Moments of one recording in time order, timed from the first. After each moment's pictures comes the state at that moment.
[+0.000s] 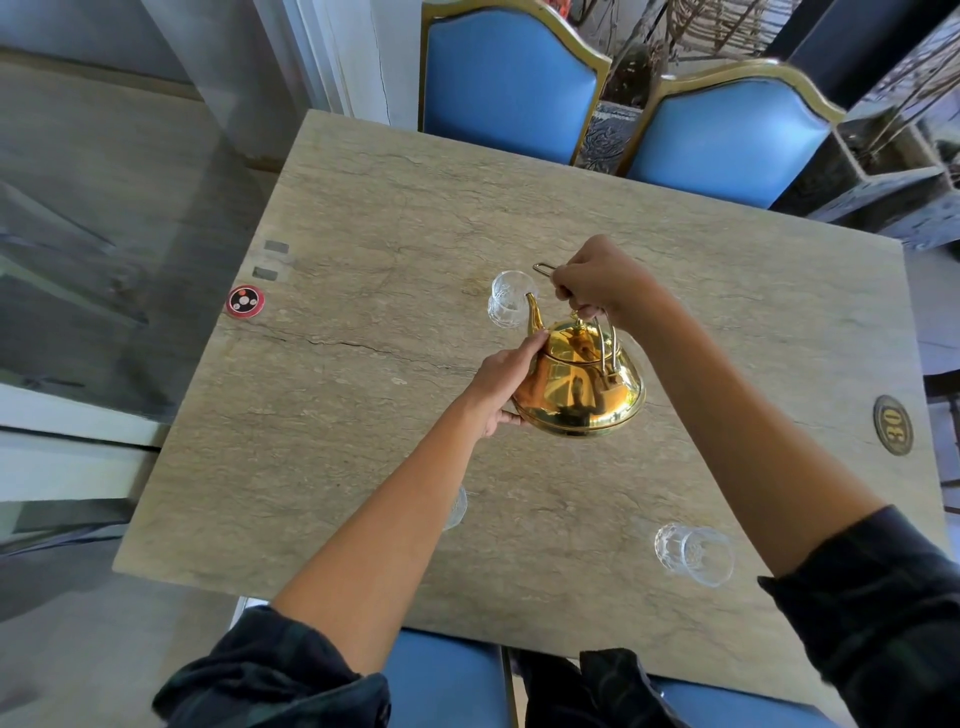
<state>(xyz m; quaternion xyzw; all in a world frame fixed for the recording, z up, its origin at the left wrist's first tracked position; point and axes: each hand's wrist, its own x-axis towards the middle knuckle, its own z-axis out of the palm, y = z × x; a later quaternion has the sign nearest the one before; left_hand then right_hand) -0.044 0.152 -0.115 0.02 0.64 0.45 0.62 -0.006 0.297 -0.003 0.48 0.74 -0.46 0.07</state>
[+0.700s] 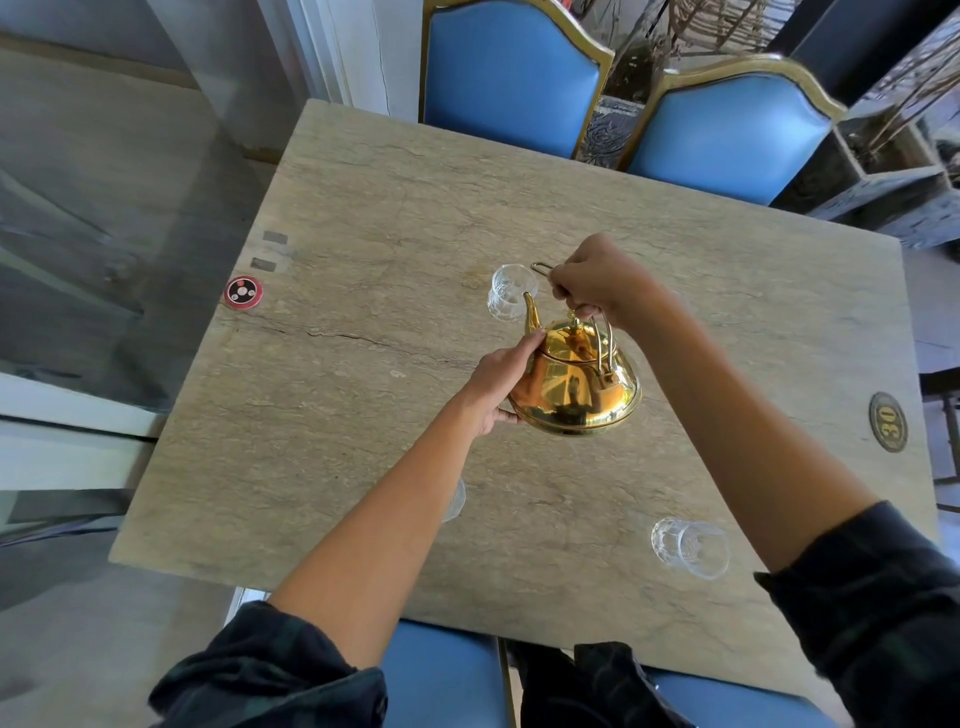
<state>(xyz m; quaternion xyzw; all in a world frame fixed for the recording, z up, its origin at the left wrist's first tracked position) -0.042 0.147 -0.122 0.02 0.64 0.44 0.62 -0.005 0.289 -0.003 0.48 0.74 -0.47 0.07</state>
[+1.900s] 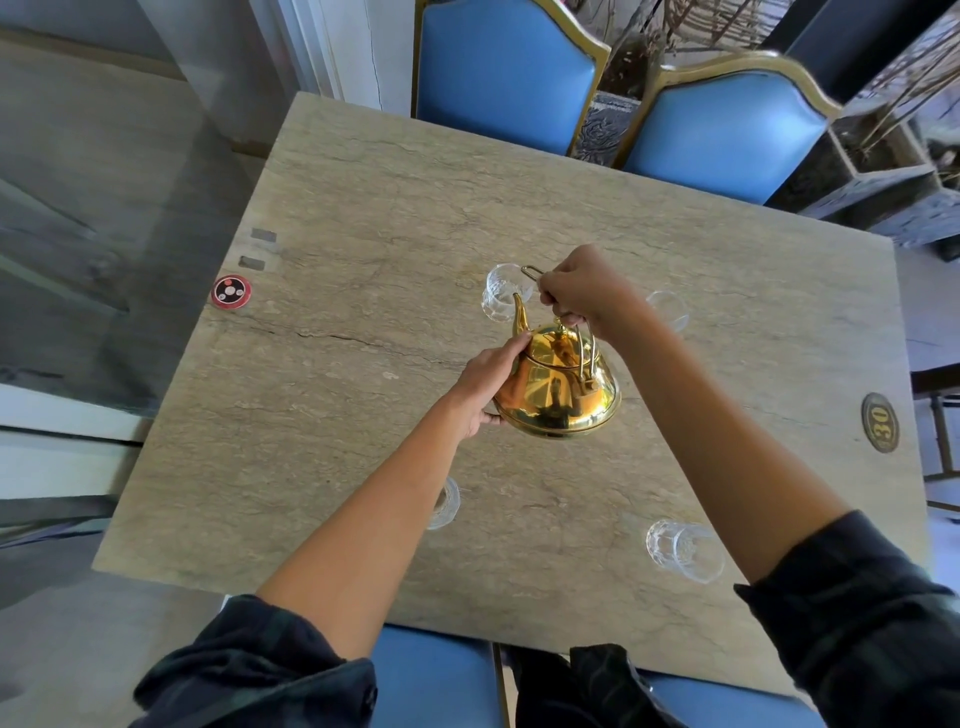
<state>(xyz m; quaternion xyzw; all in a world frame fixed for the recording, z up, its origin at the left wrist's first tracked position) -0.051 0.146 -0.132 0.01 0.65 0.44 0.62 -0.006 0.289 -0.024 0.49 0.72 -0.49 0.04</state>
